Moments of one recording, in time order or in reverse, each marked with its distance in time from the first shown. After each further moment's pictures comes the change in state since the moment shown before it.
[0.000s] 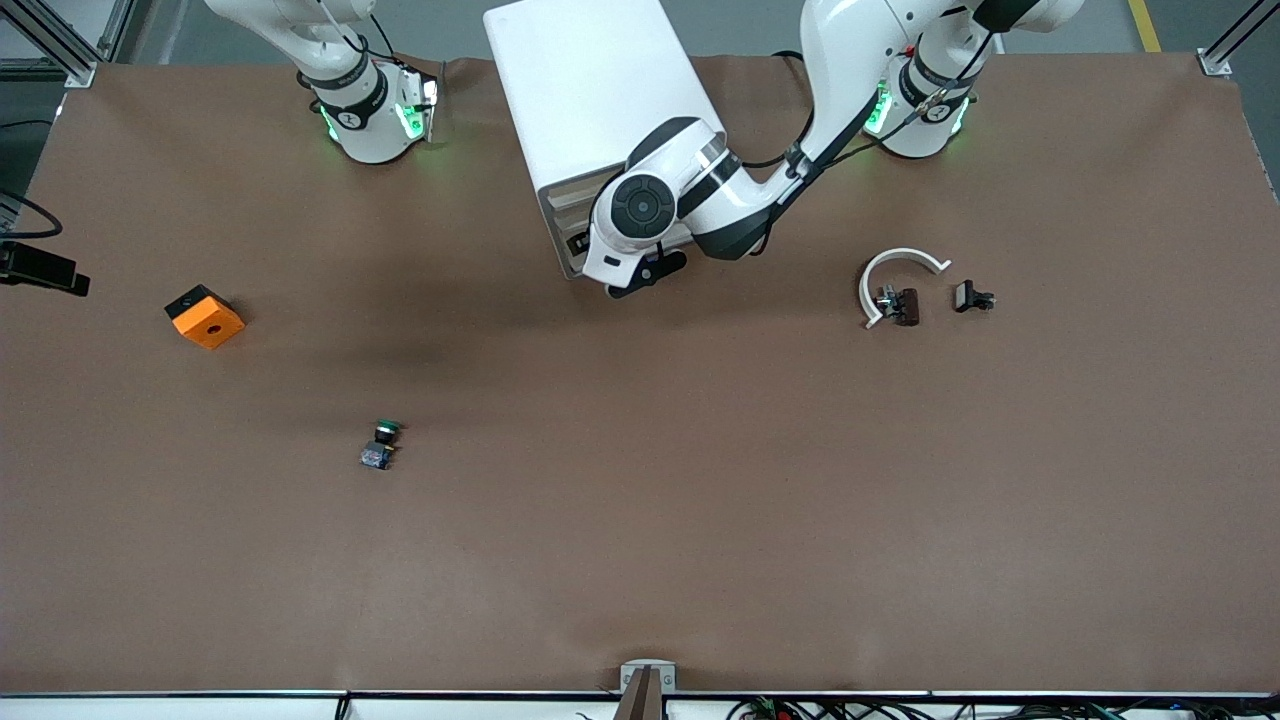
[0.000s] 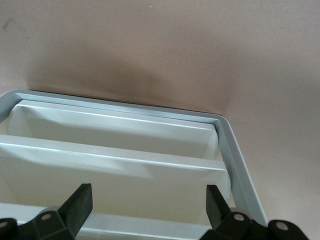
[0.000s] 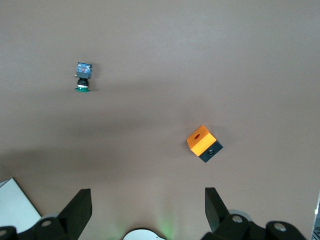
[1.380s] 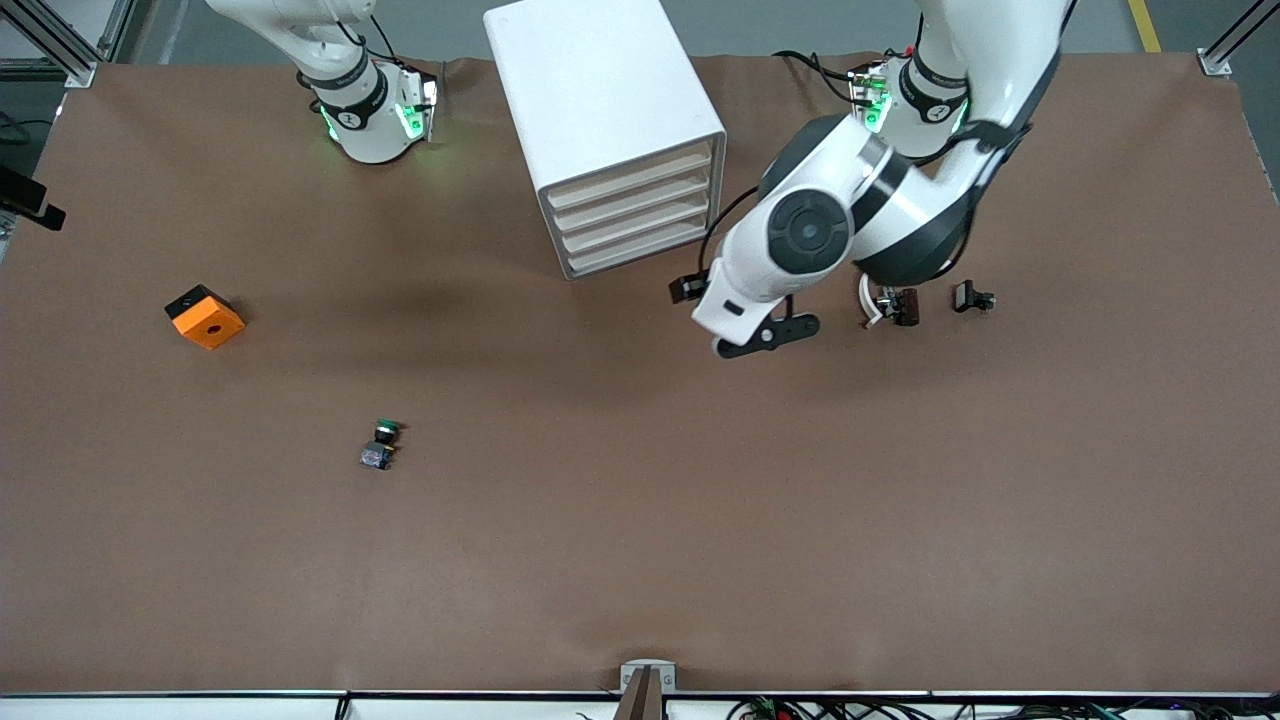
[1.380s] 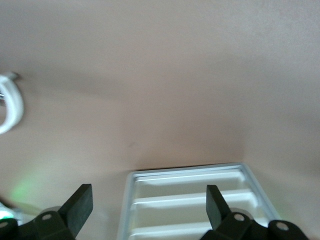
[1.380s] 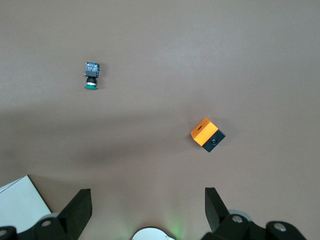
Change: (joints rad) left arm 0.327 -0.226 0.004 0.125 0.140 -0.393 0.435; right arm -0.037 -0.292 0.005 -0.286 0.016 0.101 0.016
